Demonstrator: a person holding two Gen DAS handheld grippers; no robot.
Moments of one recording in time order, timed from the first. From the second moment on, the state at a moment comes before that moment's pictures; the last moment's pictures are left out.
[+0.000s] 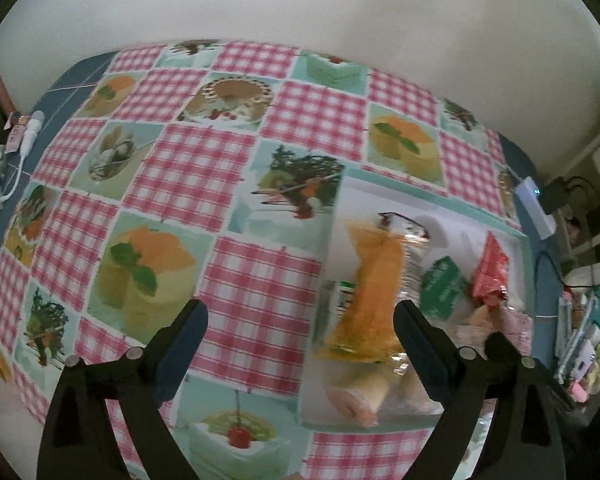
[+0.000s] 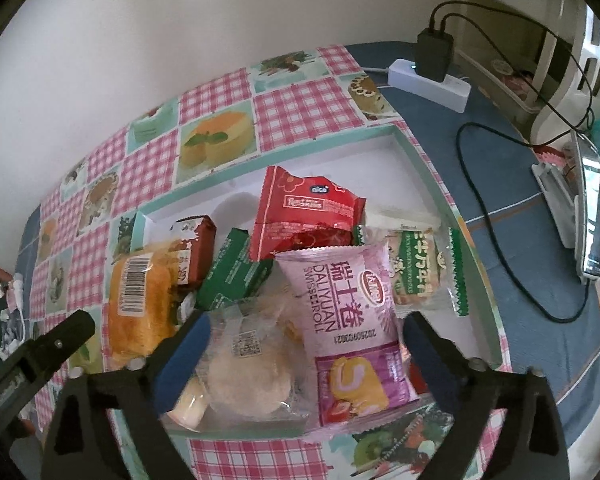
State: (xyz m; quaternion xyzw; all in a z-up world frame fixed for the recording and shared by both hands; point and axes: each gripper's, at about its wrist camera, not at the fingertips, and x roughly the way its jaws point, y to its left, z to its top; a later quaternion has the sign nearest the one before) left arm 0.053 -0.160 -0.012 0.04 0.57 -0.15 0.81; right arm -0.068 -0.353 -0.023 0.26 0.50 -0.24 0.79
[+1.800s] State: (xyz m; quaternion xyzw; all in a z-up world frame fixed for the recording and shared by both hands) left arm -0.018 -0.061 -0.001 0.11 0.51 -0.10 0.85; right arm -0.148 -0.249 0.003 0.15 0.45 -0.24 0.85
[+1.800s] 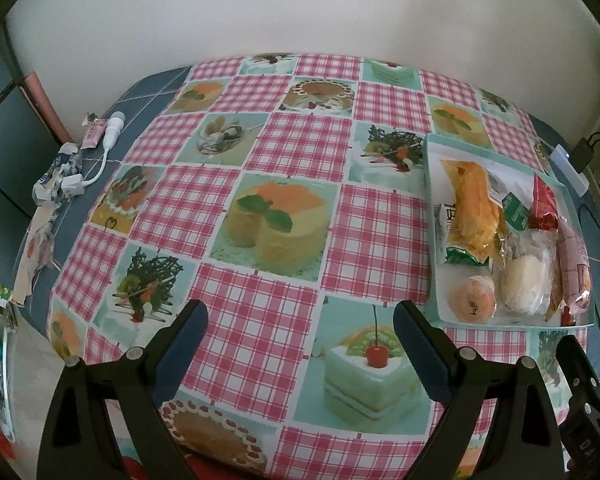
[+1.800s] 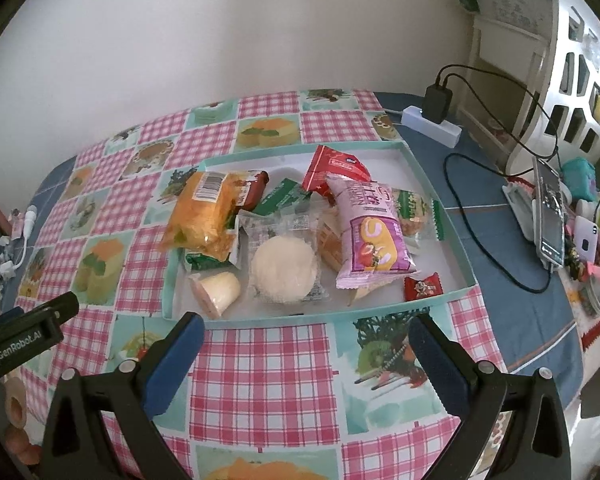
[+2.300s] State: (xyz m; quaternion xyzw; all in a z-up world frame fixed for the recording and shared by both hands) left arm -0.016 -0.063 0.000 0.12 0.51 -0.10 0.85; right arm -0.144 -0.245 0.002 0.14 0.45 -0.23 0.85
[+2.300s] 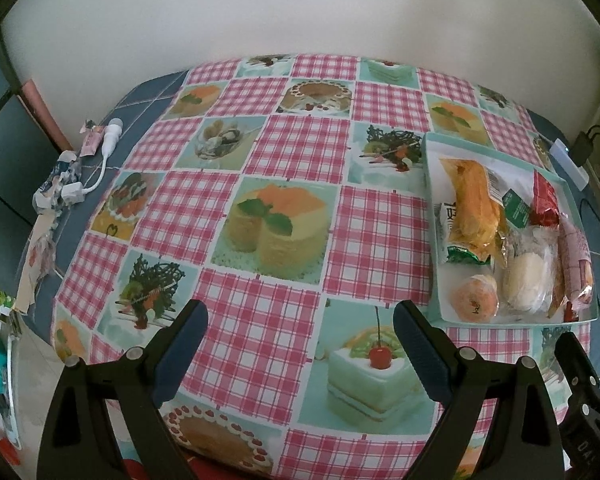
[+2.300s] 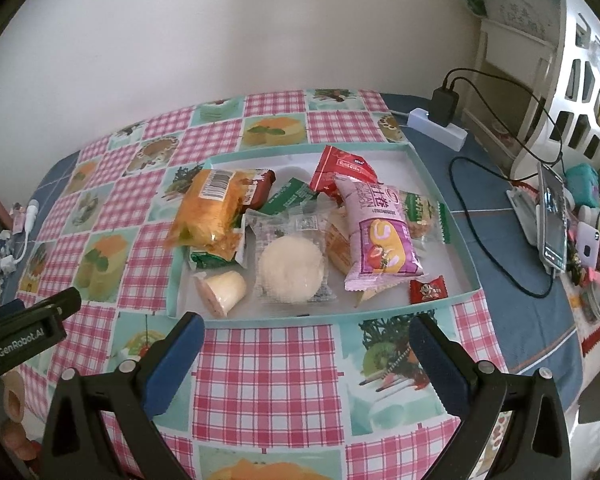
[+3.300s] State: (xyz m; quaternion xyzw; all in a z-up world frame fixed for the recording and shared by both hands) left arm -0.014 -0.062 -0.001 0.13 0.52 -0.10 0.84; right arm -0.140 -0.238 0.001 0.13 0.45 -0.23 0.85
